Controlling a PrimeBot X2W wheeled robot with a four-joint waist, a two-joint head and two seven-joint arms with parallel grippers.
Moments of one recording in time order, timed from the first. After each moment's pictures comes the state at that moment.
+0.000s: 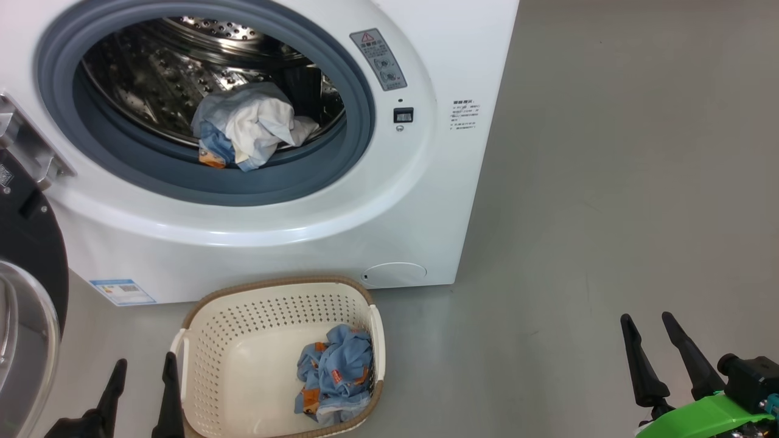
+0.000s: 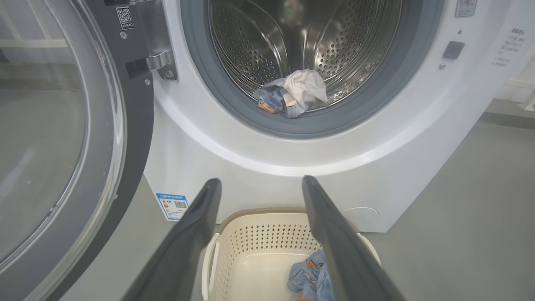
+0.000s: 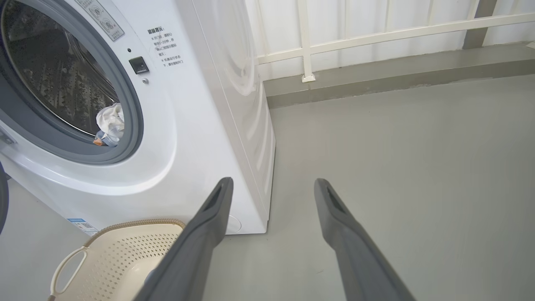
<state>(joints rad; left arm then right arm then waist) 0.04 0.04 0.12 0.21 -0.19 -0.13 -0.26 -0.01 -0.20 -0.01 0.23 0.40 0.13 -0.26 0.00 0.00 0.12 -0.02</state>
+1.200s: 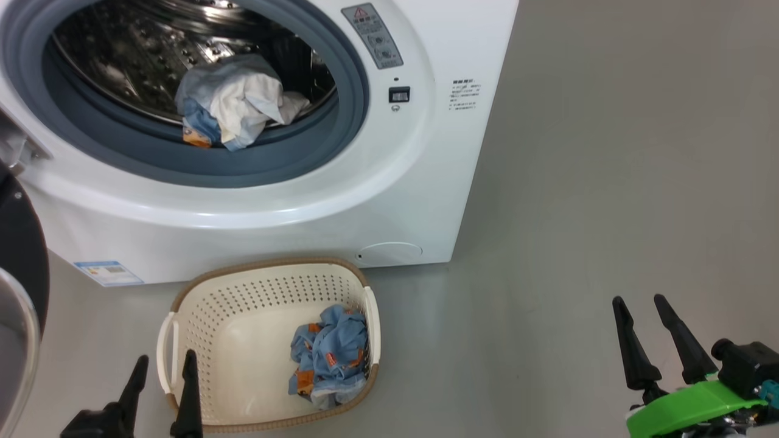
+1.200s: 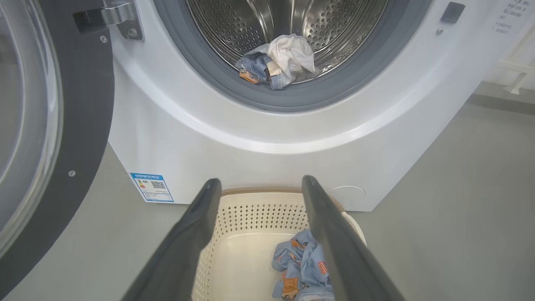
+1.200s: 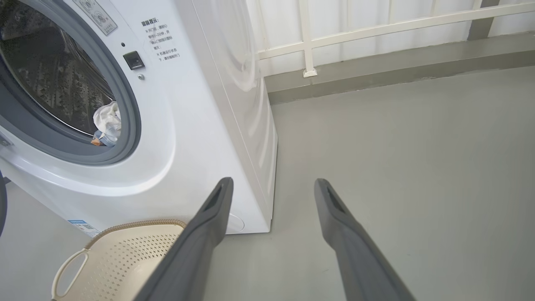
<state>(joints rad) 0.03 0.04 0.07 0.23 -0.21 -0.13 -0.26 -0.03 -0.18 0.00 0.21 0.40 0.13 -0.26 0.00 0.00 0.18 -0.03</state>
